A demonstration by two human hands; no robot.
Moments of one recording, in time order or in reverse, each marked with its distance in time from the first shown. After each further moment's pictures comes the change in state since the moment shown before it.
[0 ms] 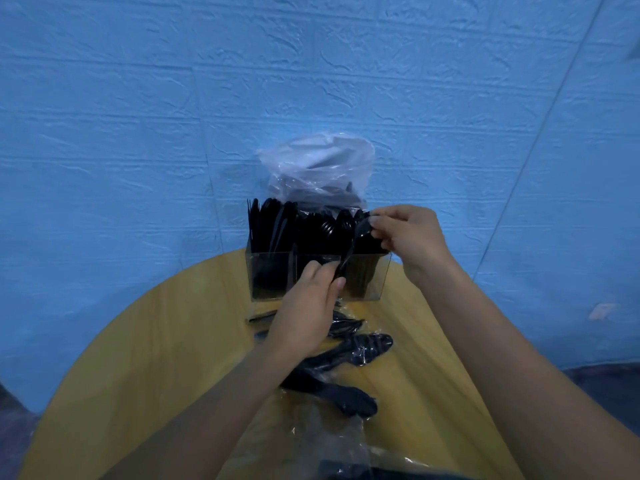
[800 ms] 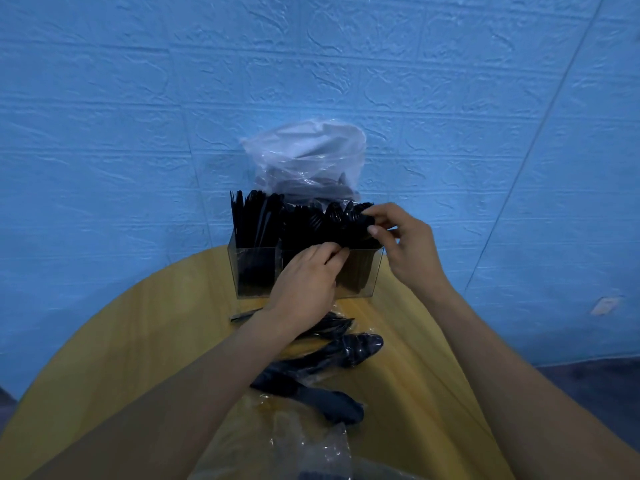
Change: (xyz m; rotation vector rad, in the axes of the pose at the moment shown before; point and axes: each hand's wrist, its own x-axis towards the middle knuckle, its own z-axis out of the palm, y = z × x) left_hand 0.039 -0.016 0.023 0.487 -0.106 0.237; right_hand 0.026 0.061 -0.026 -0.352 -0.096 -0.598
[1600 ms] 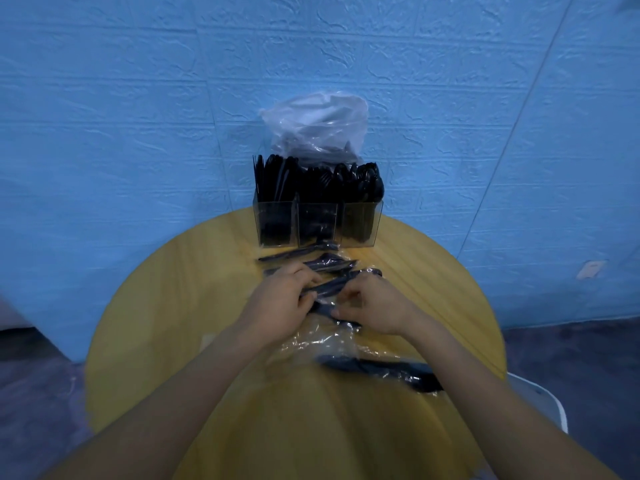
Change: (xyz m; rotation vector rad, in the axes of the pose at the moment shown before) left_hand -0.124 0.021 -0.039 -0.303 -0.163 -0.247; right_hand -0.128 -0.073 0.019 -0.349 -0.719 0.293
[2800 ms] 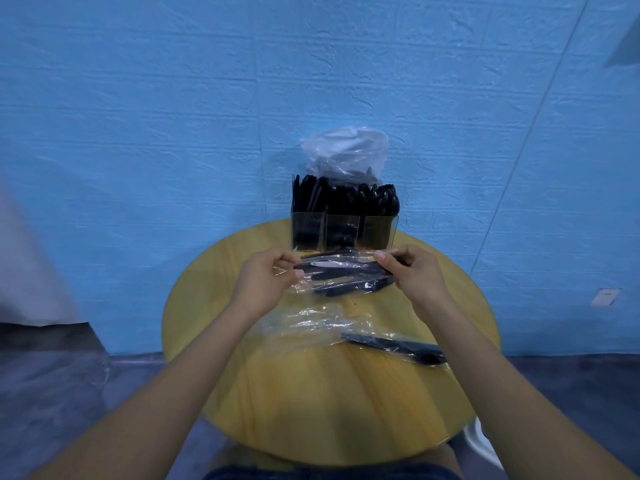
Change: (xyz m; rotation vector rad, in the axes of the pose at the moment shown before) left_hand -0.058 -0.001 -0.068 -0.556 0.312 -0.344; right_hand -0.042 -0.043 -0.031 0.821 0.534 0.206
